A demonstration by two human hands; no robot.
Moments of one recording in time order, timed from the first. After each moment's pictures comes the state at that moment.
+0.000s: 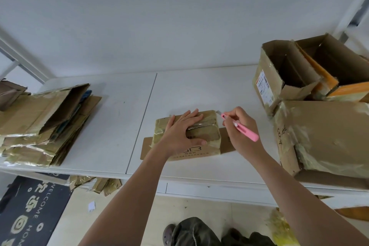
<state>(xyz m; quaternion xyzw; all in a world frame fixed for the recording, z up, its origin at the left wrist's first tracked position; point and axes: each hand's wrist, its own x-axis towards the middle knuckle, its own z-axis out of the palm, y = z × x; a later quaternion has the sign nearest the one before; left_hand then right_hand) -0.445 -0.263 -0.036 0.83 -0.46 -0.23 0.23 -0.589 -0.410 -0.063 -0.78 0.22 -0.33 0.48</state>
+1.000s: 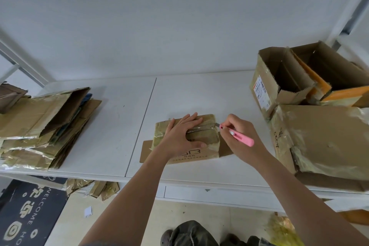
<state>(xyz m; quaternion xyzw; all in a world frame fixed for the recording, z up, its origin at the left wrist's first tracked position) -0.445 -0.264 -0.038 0.83 -0.46 -0.23 0.22 -0.606 -0.407 -0.039 -0.84 0.16 -0.25 0.45</state>
